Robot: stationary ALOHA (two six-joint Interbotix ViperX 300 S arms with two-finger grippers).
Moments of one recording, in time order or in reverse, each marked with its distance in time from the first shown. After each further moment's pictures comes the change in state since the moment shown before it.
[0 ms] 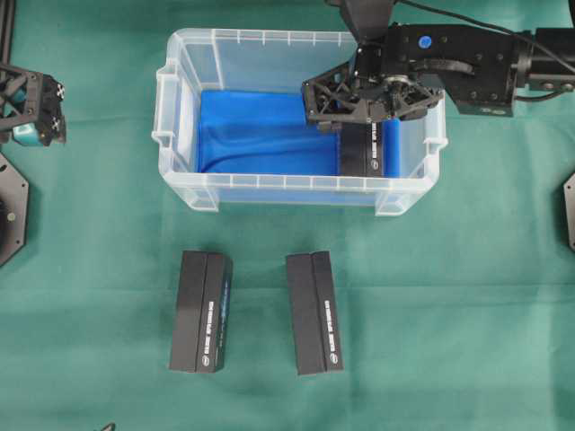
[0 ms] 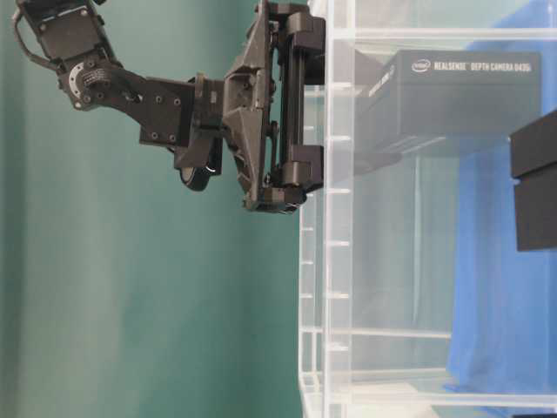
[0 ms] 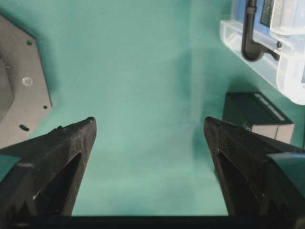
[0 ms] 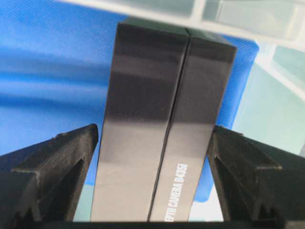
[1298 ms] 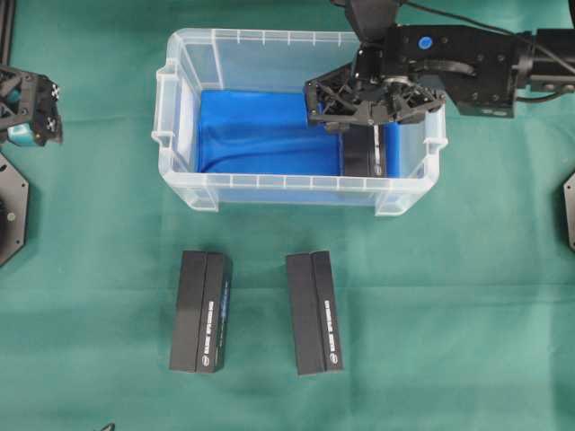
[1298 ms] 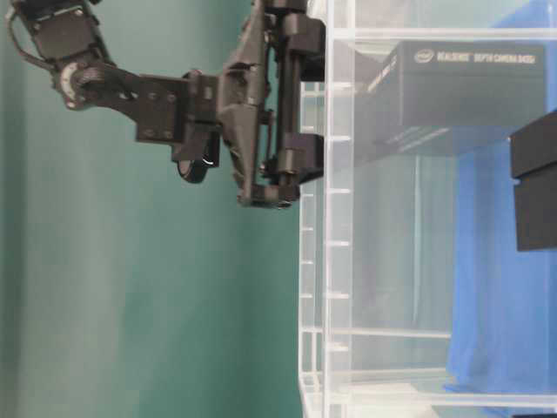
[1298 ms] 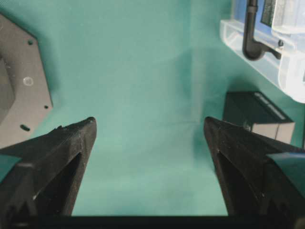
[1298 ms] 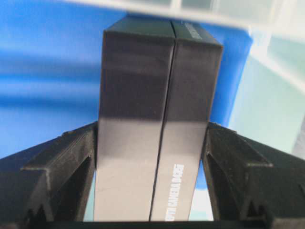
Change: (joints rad) left arm -0.002 -0.025 0.011 0.000 -0.002 0.000; right arm 0.014 -0.023 -0.017 0.003 0.083 0.020
